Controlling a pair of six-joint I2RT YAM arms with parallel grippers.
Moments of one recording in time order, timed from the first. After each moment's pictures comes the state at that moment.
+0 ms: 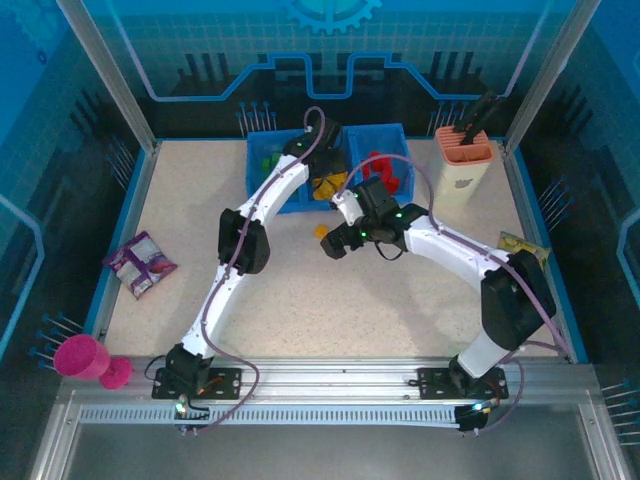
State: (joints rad) left arm -0.43 2.68 2.70 -0.91 -0.06 -0.64; right arm 0.60 1.62 1.19 -0.47 -0.19 -0.05
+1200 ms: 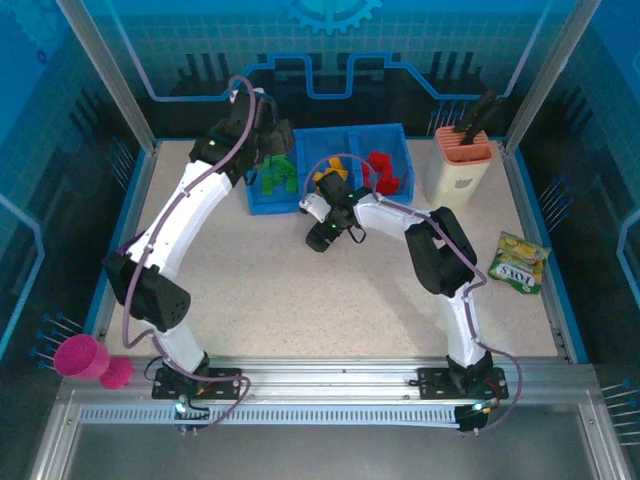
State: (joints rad) left arm -0.37 1.71 1.87 -0.79 -0.32 -0.45; right arm 0.61 2.18 1.63 -0.57 -0.12 -0.33
